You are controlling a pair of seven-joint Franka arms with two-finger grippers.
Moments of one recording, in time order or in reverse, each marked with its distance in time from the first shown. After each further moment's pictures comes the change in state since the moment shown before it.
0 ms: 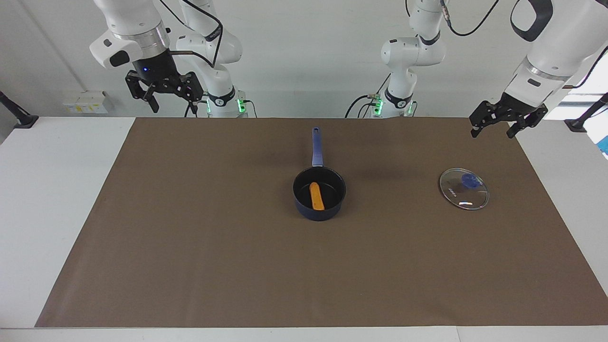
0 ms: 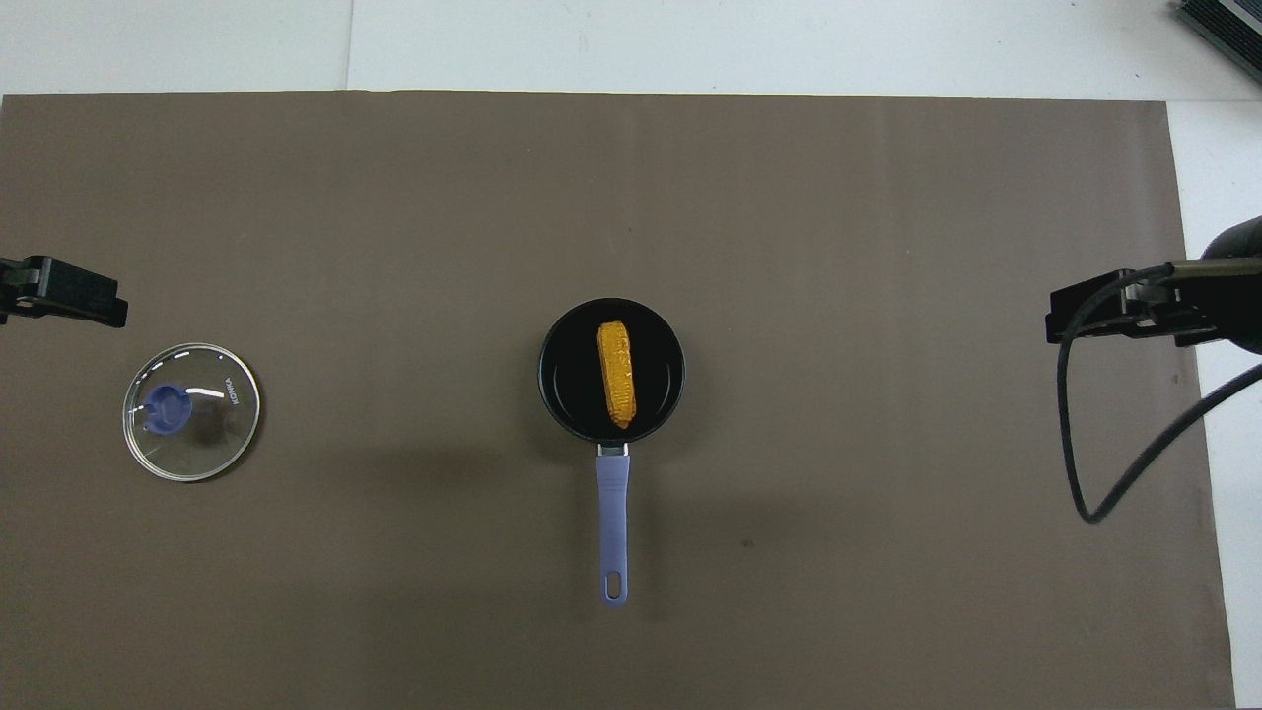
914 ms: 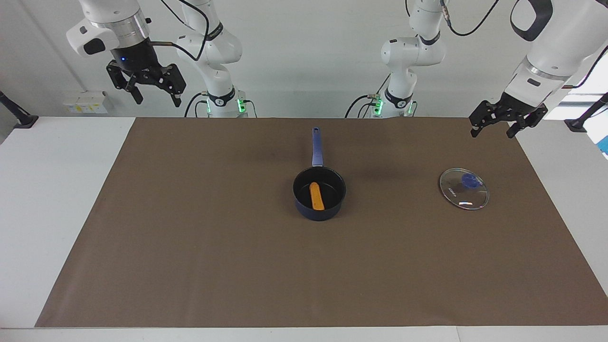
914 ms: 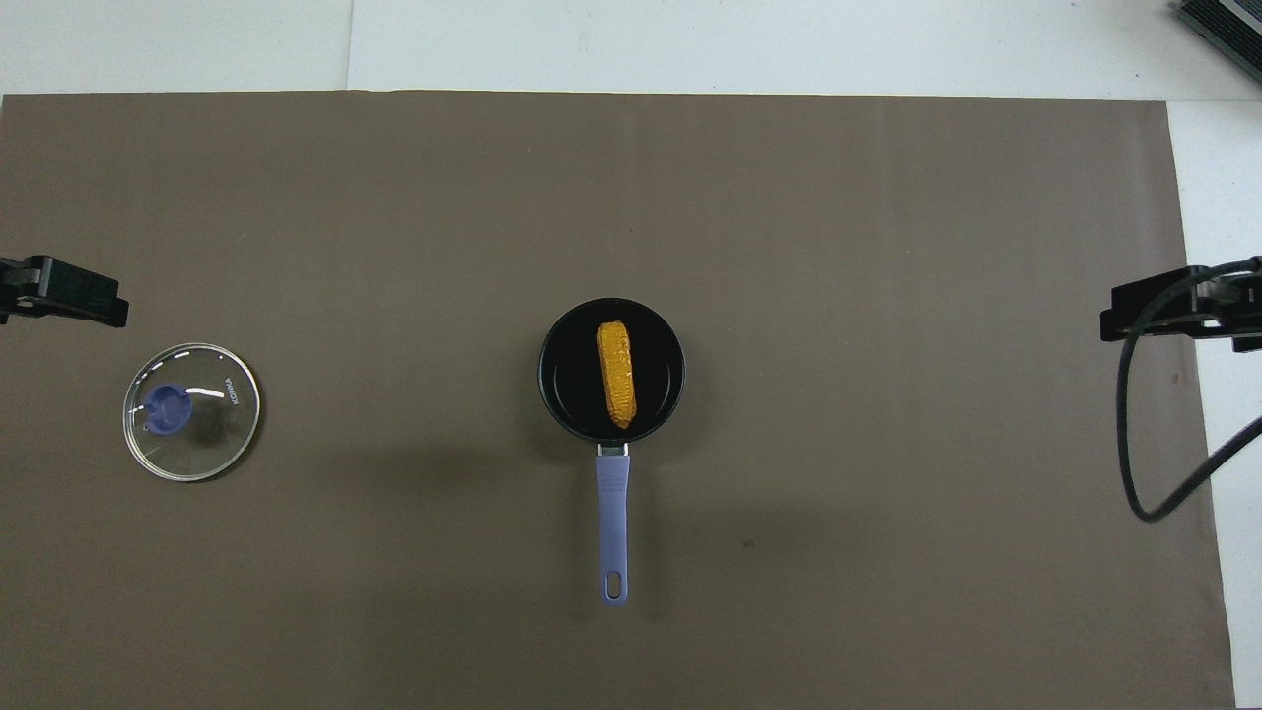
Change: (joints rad) left arm 0.000 0.000 -0.001 0.000 0.000 0.000 0.001; right arm -0.005 -0.025 -0.067 0.007 0.007 -0.031 -0.034
